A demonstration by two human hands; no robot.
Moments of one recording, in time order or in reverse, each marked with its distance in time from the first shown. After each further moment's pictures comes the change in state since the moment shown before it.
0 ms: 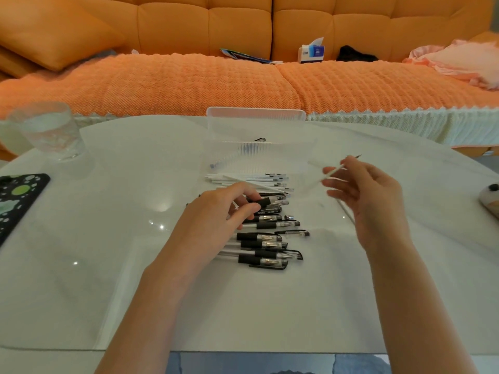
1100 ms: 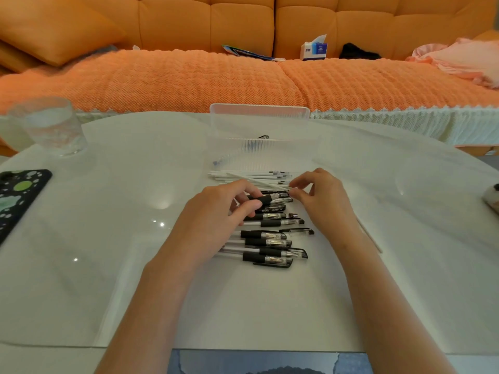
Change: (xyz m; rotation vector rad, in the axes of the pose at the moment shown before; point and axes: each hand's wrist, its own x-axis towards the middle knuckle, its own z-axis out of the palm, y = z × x) left_hand 0.000 0.000 -0.004 0.028 -0.001 -0.007; right_hand 0.023 0.052 0.025 -1.111 -0.211 -0.330
